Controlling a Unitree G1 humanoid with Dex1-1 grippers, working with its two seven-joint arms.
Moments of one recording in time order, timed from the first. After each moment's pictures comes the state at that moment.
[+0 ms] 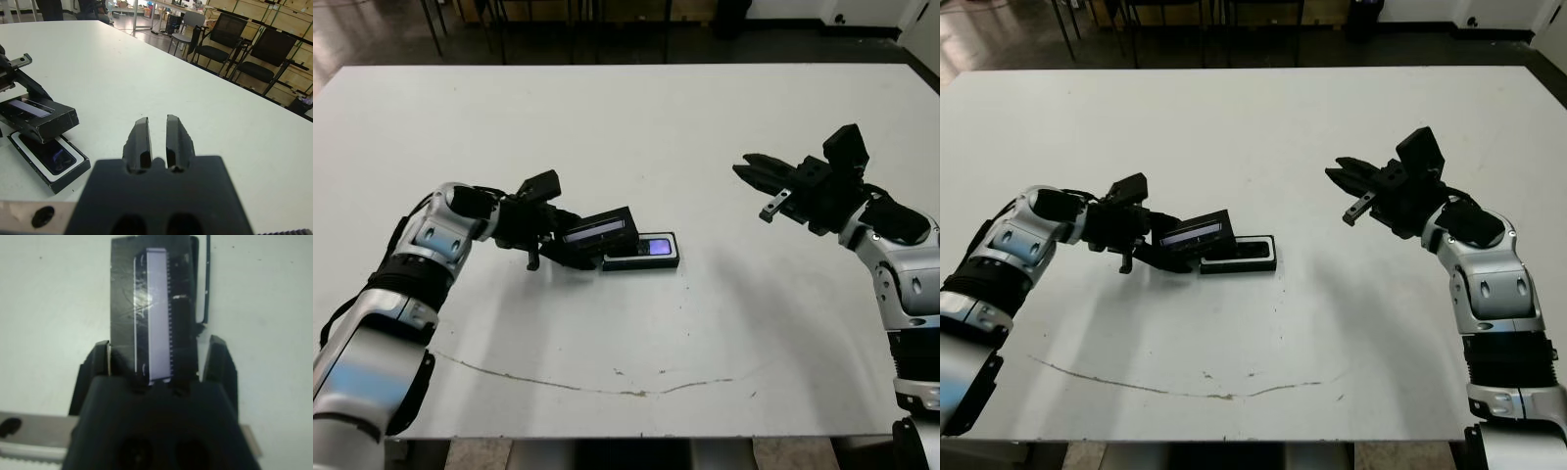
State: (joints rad) left arm -0.79 0.46 -0.32 0.78 0.00 0.00 -1.26; right arm -0.45 -0.56 -0.02 0.09 0.22 0.29 0.71
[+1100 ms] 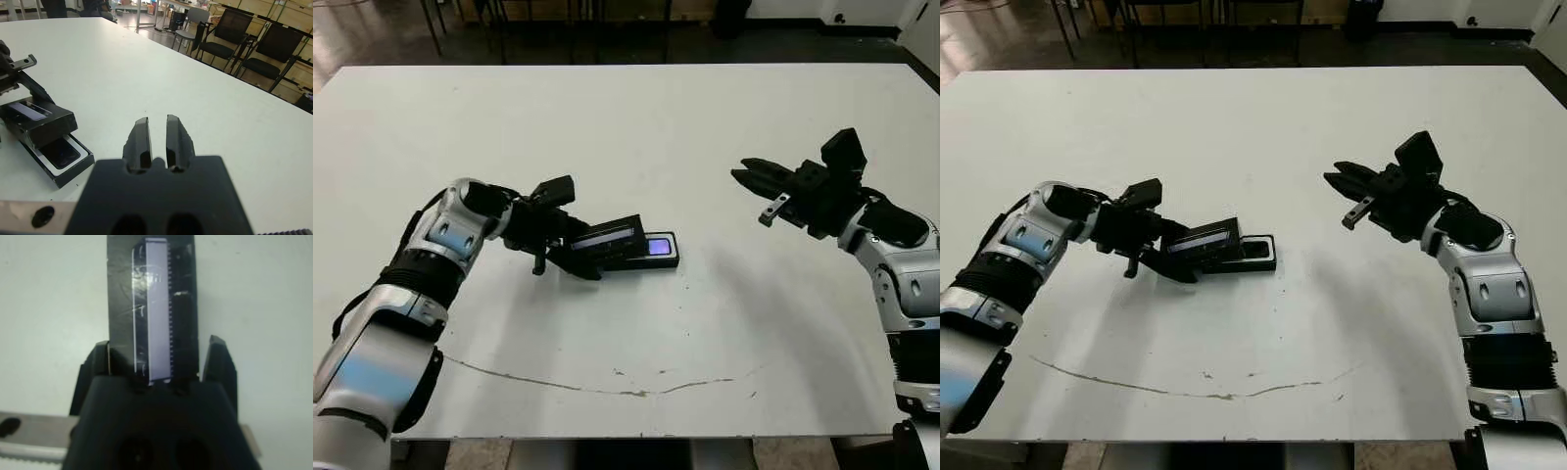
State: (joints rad) left arm -0.78 0.44 -0.33 0.72 0.04 0.02 -1.27; right arm -0.44 -0.56 -0.02 0.11 0.22 0.29 0.73
